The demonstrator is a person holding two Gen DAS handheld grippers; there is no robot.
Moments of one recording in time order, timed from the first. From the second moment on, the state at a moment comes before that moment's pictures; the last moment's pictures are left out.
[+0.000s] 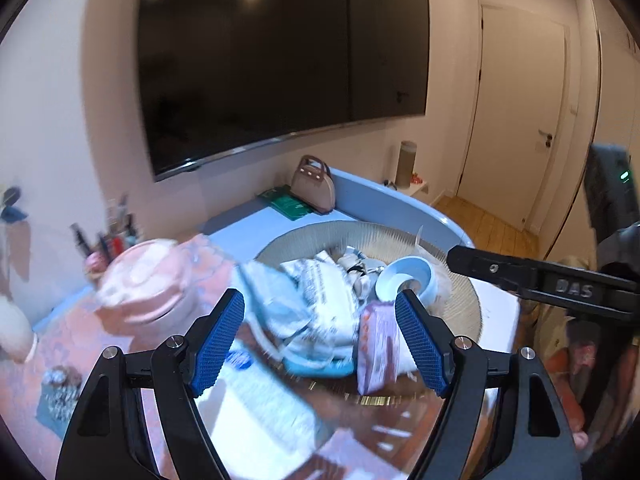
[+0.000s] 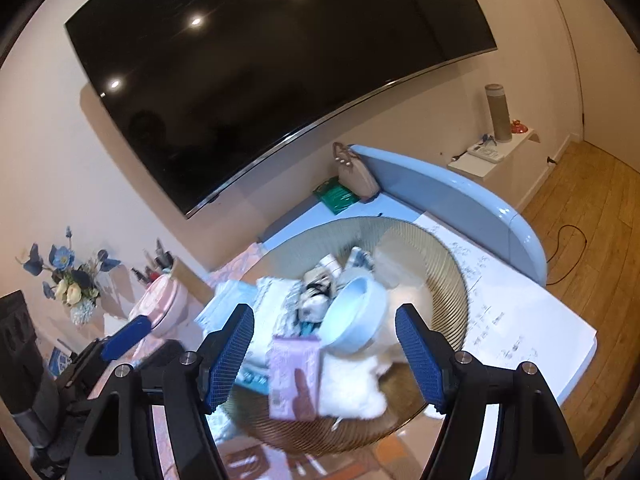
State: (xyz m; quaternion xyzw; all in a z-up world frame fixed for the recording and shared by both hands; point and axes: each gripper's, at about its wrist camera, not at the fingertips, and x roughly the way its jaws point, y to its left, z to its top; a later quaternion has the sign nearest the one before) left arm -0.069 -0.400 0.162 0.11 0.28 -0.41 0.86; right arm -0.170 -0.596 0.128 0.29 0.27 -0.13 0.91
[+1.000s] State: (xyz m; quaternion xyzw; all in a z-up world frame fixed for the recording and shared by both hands) left arm -0.011 -0.032 0.077 -0.03 0.38 -0.09 0.92; right arm -0.060 -0.295 0.071 0.10 0.41 0.09 0.90
